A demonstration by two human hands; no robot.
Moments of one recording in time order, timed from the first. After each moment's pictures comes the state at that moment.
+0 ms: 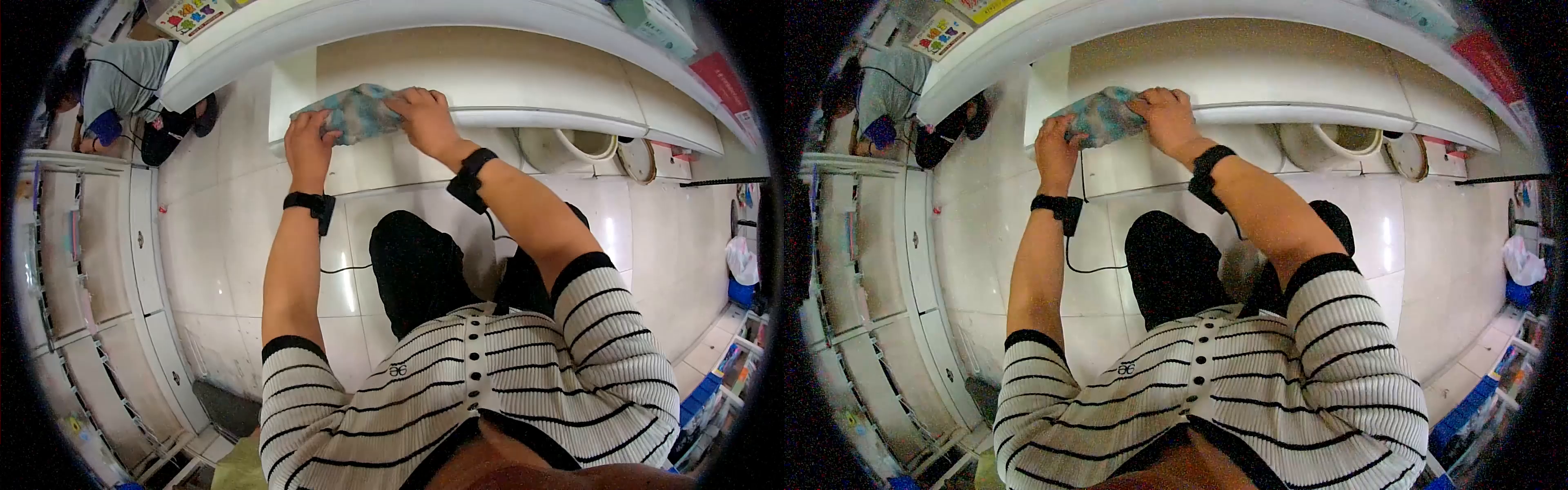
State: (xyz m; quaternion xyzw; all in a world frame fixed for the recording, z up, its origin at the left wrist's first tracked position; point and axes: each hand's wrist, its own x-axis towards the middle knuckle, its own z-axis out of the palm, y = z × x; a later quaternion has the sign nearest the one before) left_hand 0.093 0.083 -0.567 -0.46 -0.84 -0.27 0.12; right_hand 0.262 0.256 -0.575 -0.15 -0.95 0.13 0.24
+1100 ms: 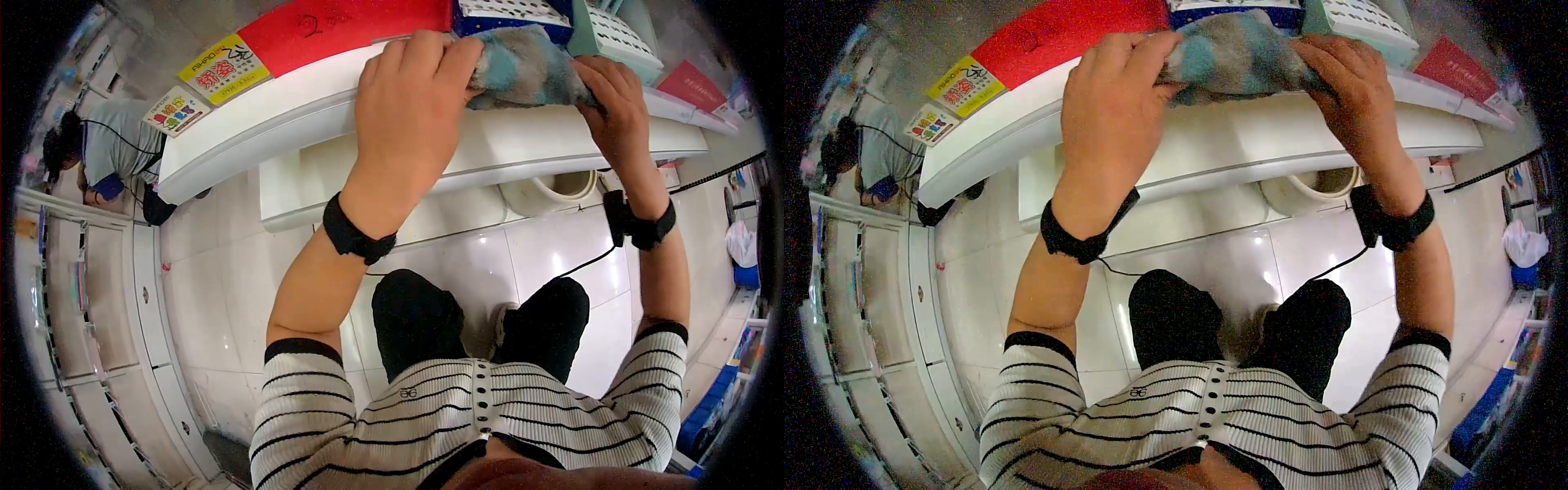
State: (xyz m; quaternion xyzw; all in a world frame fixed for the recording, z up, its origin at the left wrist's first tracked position) left_hand 0.224 0.239 -0.352 -0.64 -0.60 -0.37 0.32; right_hand 0.447 0.406 -0.347 -0.11 -0.91 -0.14 0.38
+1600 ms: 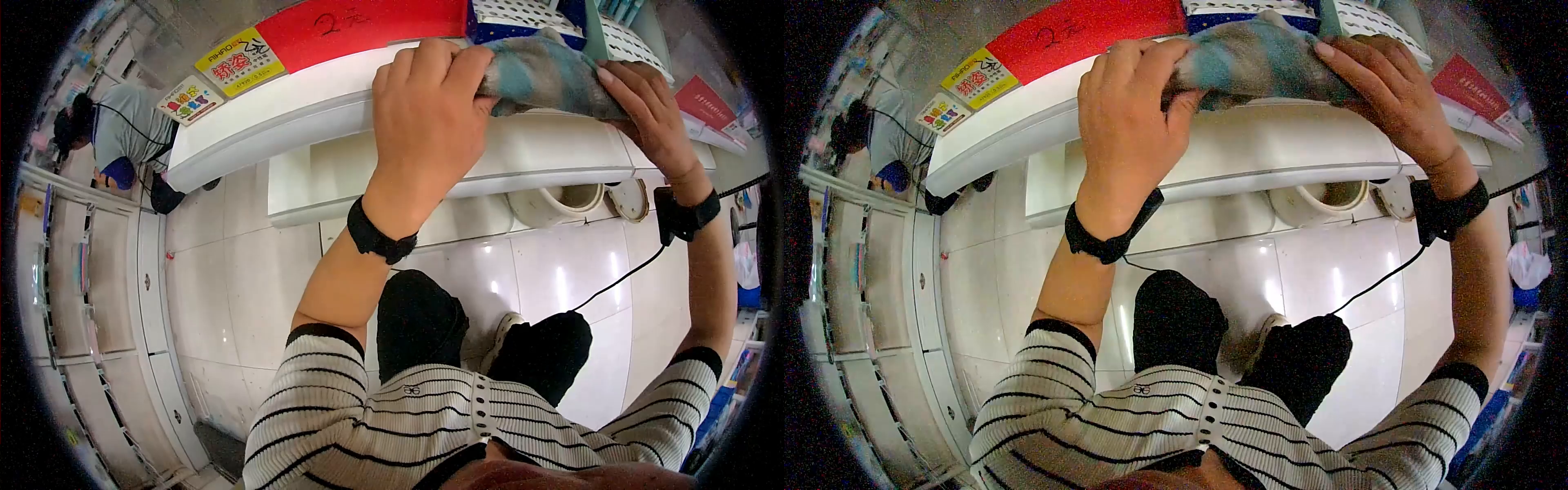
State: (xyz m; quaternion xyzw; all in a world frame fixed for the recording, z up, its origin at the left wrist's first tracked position) left_hand 0.234 0.241 -0.361 -0.60 -0.61 -0.43 0.30; right_hand 0.473 0.435 -0.301 0.06 -0.94 -0.24 0.24
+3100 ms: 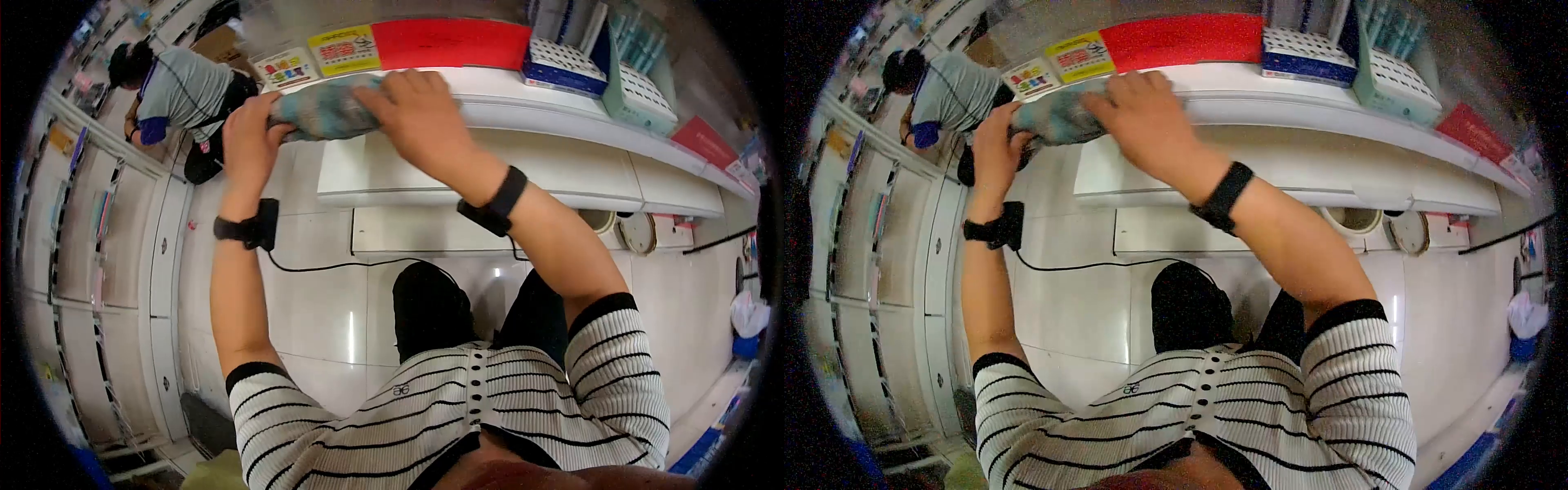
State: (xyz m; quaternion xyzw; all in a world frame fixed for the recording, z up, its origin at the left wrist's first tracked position) left_hand 0.044 0.040 -0.331 -0.52 -0.76 -0.20 0.32; right_hand 0.226 0.238 -0.355 0.02 -0.89 -0.04 0.45
